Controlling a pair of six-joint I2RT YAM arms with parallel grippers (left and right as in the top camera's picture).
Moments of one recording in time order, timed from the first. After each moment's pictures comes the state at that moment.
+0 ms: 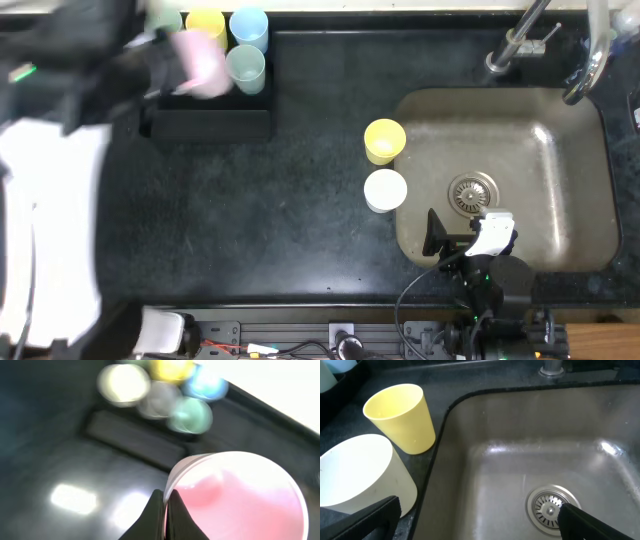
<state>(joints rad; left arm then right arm) -0.09 1.61 2.08 -1.48 -0.08 -0.62 -0.01 0.03 0.17 -0.60 -0.10 0.10</state>
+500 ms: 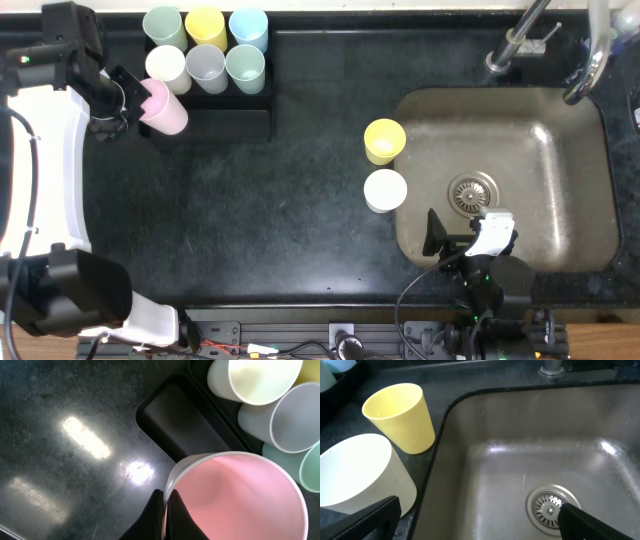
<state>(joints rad) 0.16 1.72 1.69 -1.26 -0.01 -0.68 -0.01 0.03 0.17 -0.60 -0.10 0.10</state>
